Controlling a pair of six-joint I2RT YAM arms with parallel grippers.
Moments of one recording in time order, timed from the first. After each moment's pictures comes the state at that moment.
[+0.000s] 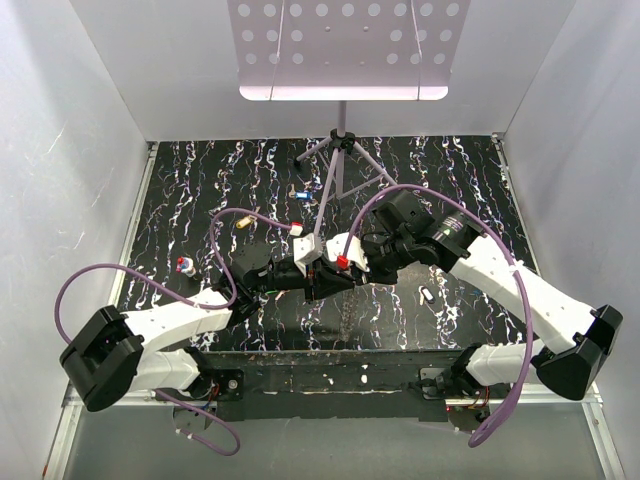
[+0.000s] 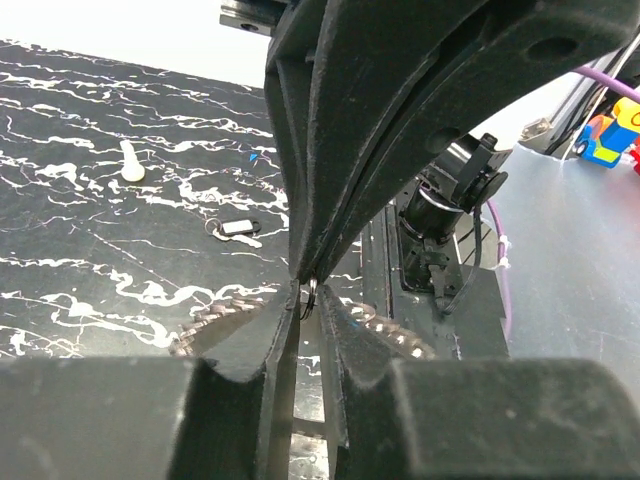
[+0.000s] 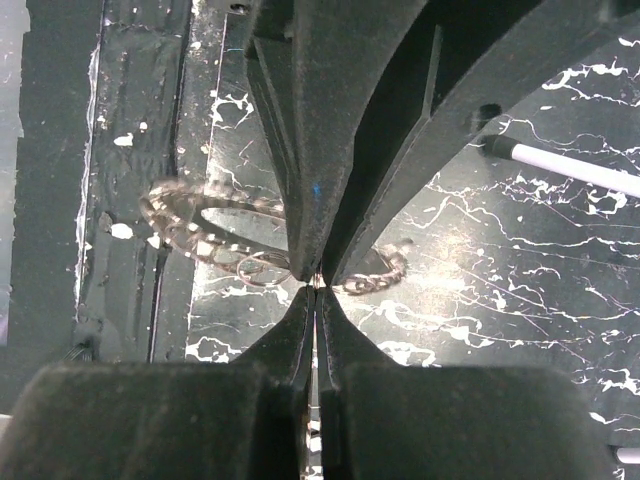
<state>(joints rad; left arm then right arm) -0.84 1.19 0.54 0.71 0.67 -0.18 0.85 1.26 1.33 -1.05 -0.52 -0.82</state>
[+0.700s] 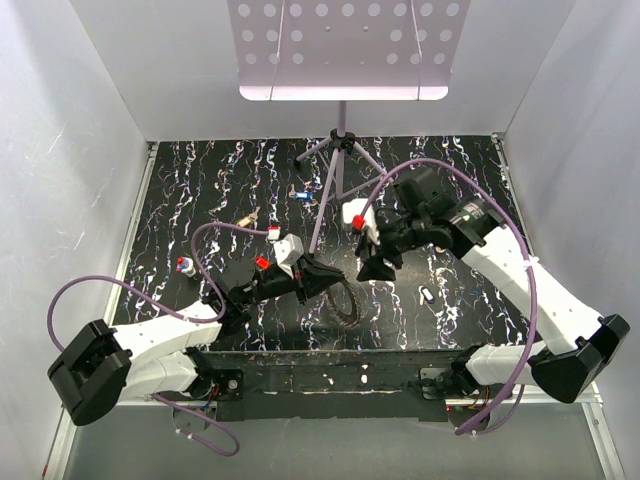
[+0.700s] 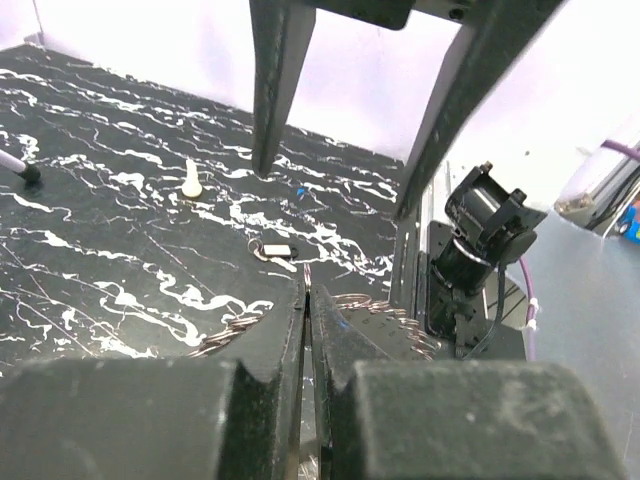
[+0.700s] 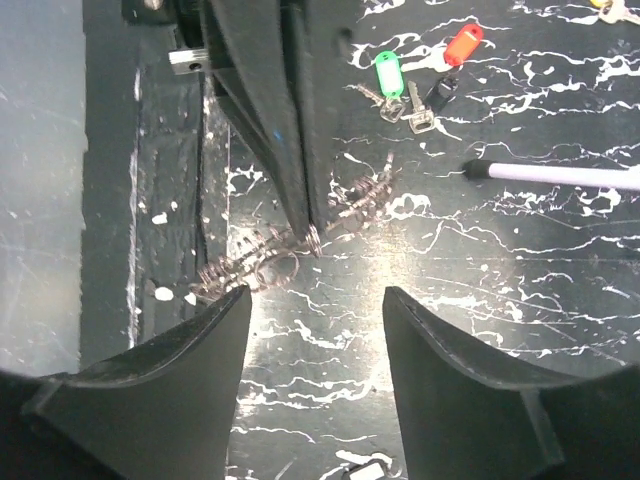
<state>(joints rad) -0.84 1.10 0.43 0.80 0.48 -0.25 0.74 1.27 1.40 -1.03 -0.66 -0.68</state>
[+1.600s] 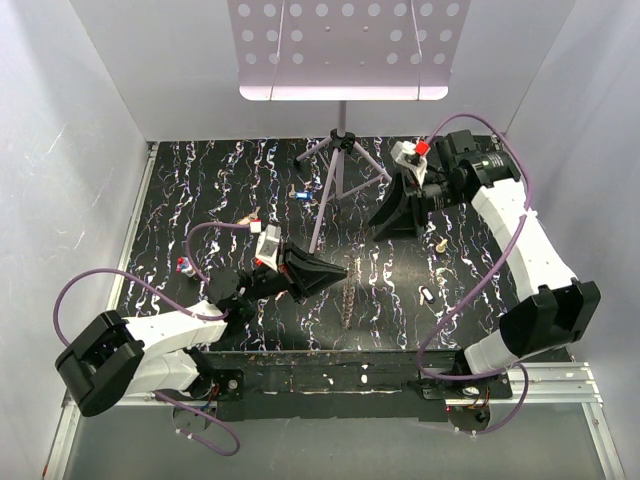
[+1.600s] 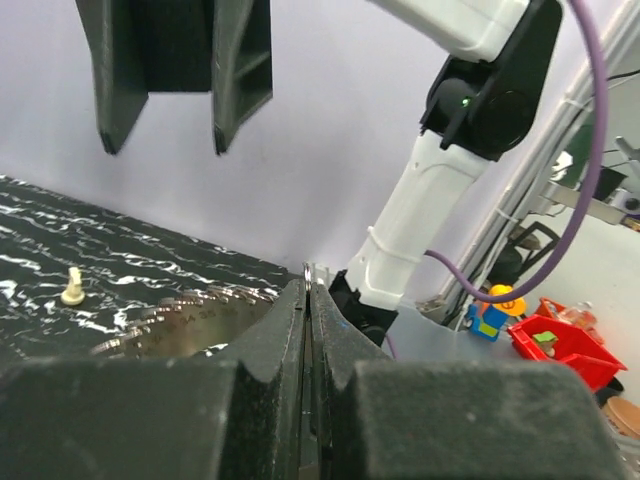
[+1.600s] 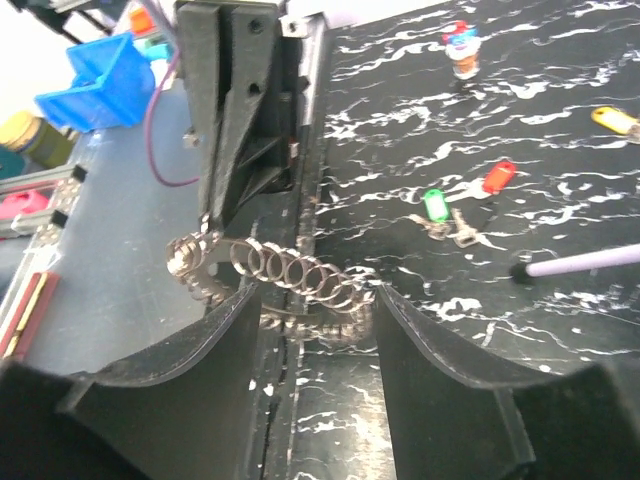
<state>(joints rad) -0.84 1.16 0.39 1.26 0.51 -0.63 0.29 1.51 1.62 -1.25 -1.36 -0.81</state>
